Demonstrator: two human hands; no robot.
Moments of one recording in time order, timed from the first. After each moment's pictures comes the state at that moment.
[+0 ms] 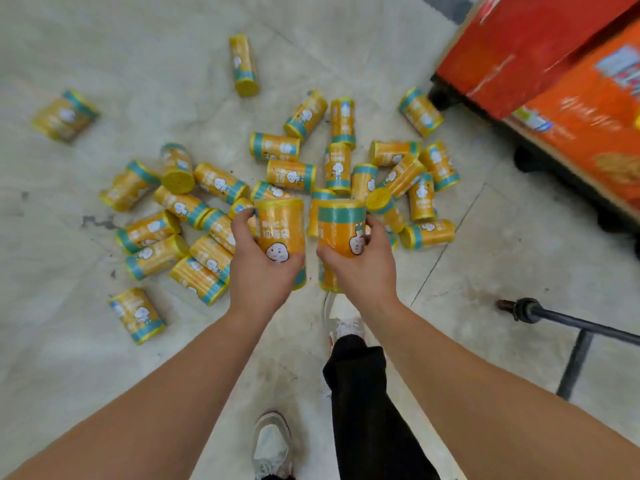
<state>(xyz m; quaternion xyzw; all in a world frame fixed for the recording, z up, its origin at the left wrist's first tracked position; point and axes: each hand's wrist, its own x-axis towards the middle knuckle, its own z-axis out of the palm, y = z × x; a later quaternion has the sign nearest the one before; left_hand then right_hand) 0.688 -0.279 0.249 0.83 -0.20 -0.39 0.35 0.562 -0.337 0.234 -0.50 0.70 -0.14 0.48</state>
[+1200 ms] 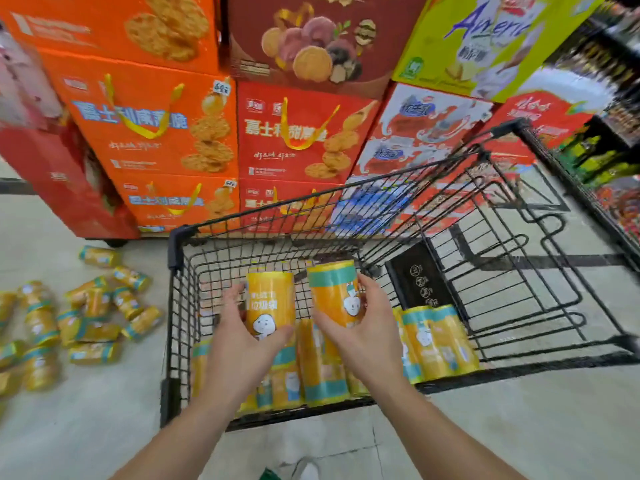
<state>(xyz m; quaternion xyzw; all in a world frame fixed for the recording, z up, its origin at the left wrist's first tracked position) 0.062 -0.183 0.671 0.62 -0.51 -0.52 0.29 -0.105 -0.143 0.682 -0.41 0.82 -0.32 0.22</state>
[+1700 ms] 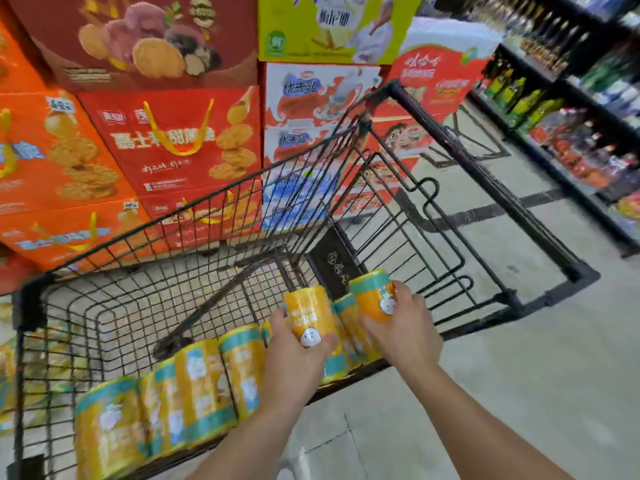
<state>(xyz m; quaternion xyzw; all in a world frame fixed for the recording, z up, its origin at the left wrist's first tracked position) -0.176 -0.118 0.682 0.59 -0.54 -0.58 0.18 -0.331 -0.067 0.685 -0.28 0.94 -0.12 0.13</state>
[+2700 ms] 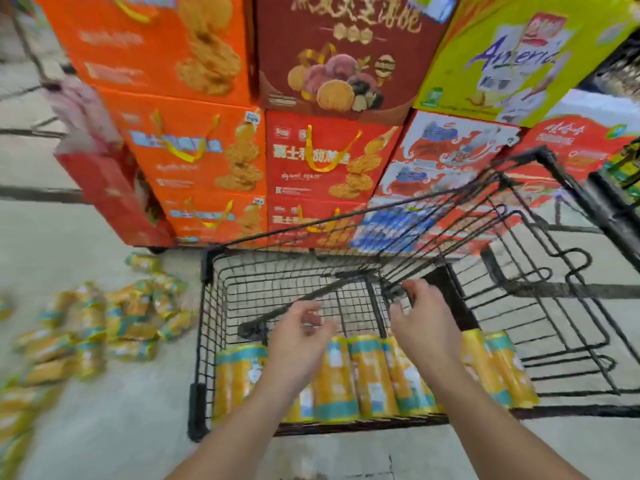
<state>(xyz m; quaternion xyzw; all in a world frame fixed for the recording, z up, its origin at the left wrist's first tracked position) 0.002 -0.186 0.719 0.59 -0.46 -0.60 0.28 -0.181 -0.170 0.729 -0.45 0.87 -0.16 0.11</state>
